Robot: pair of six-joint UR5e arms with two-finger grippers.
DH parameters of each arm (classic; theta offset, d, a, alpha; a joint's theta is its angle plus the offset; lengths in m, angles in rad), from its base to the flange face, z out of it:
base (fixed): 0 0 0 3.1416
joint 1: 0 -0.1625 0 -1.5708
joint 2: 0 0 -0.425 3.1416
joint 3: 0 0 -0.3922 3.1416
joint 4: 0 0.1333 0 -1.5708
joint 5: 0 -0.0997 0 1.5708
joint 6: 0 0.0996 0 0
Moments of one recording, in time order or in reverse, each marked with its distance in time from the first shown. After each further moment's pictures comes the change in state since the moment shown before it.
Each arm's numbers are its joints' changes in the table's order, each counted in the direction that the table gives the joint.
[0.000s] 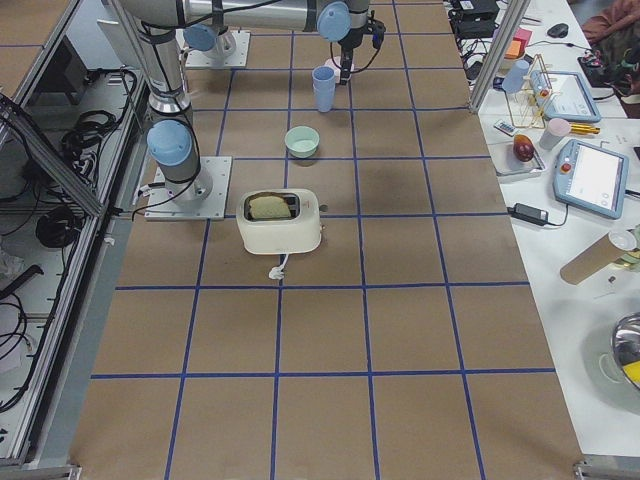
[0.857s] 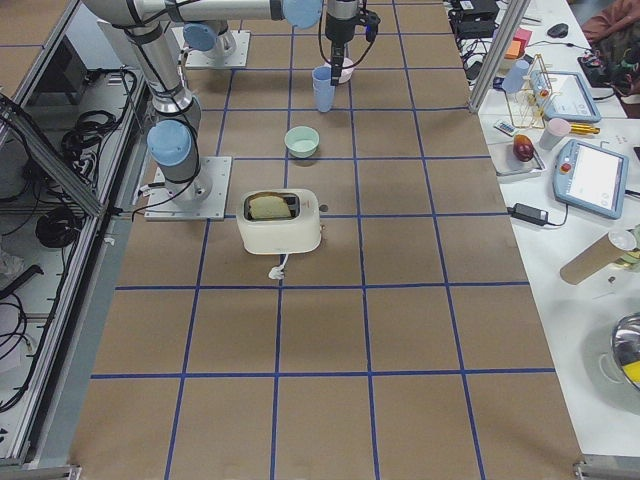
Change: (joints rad) left arm 0.000 0.001 0.000 0.000 0.000 0.000; right arm 0.126 -0.159 -0.001 0.156 0.034 -0.157
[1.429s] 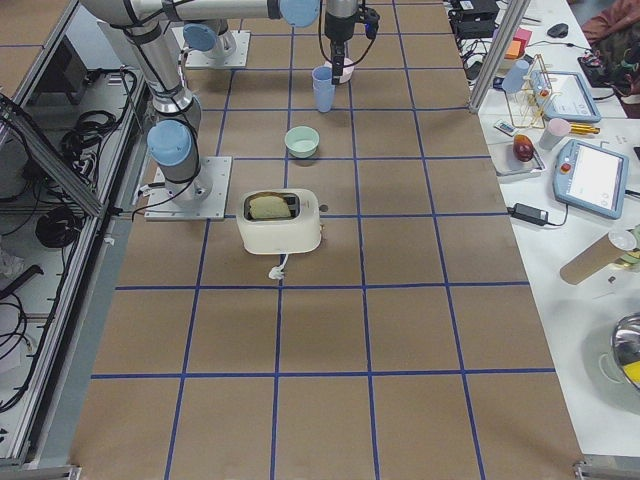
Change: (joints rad) left arm -0.001 0.002 -0.001 -0.001 0.001 0.000; right arm 0.004 -0.008 0.000 0.002 -0.002 -0.061
